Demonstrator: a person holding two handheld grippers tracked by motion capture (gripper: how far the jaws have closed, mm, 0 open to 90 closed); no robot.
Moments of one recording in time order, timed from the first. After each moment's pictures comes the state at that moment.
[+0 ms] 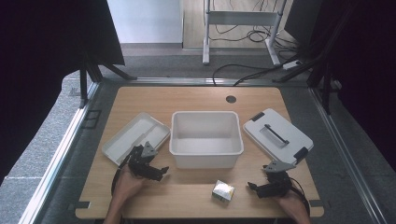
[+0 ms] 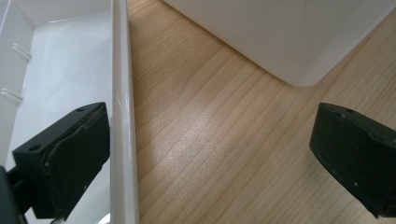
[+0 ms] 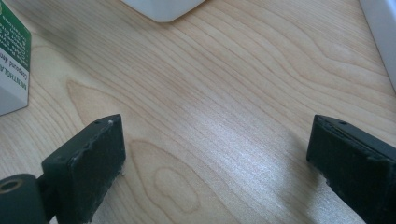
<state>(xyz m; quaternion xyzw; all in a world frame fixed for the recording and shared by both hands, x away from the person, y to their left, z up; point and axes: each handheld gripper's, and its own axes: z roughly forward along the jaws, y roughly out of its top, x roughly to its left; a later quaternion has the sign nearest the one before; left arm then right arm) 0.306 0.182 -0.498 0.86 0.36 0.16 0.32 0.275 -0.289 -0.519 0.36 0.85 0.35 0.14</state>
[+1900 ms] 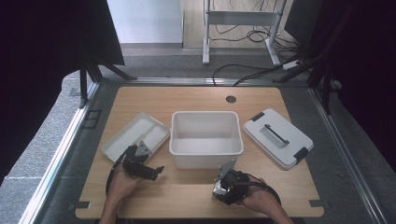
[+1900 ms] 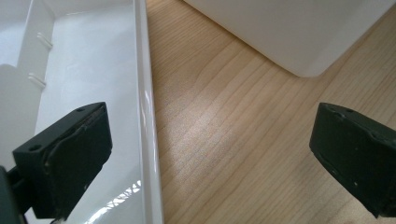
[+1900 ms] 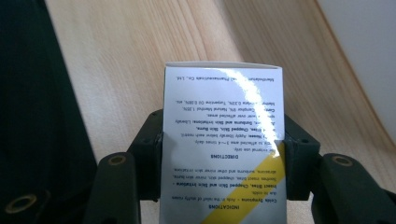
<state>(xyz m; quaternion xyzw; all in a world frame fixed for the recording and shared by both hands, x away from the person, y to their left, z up) 0.303 0.197 -0.492 0.86 0.37 0.16 0.32 0.263 -0.148 -0.471 0.17 0.96 0.21 0.01</state>
